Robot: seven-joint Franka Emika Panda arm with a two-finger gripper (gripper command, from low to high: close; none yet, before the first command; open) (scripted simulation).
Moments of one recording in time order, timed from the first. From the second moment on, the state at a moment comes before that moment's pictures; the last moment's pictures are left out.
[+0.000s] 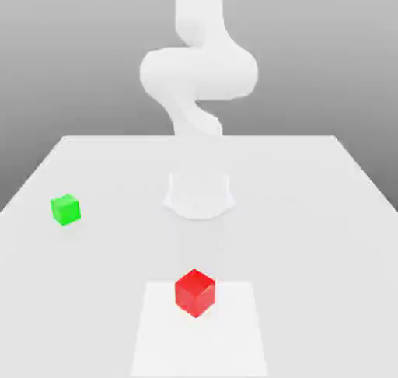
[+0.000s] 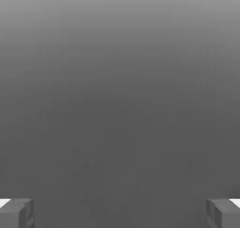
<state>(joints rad) -0.03 -0.73 0.03 -2.36 0.00 2.35 0.87</state>
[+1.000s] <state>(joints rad) -0.12 0.20 0.07 -2.83 -0.12 3.02 1.58</state>
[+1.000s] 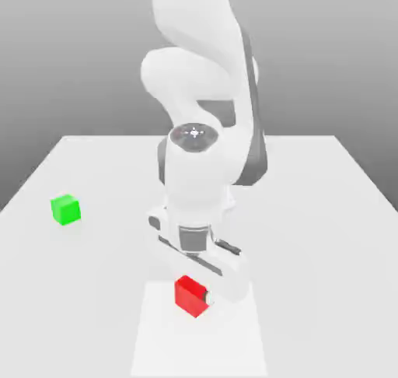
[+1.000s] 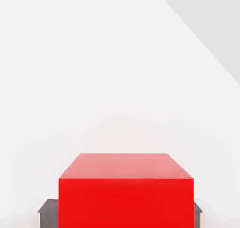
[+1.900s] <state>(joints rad) -0.59 -0.22 -0.28 -2.90 -0.24 2.70 1.22</state>
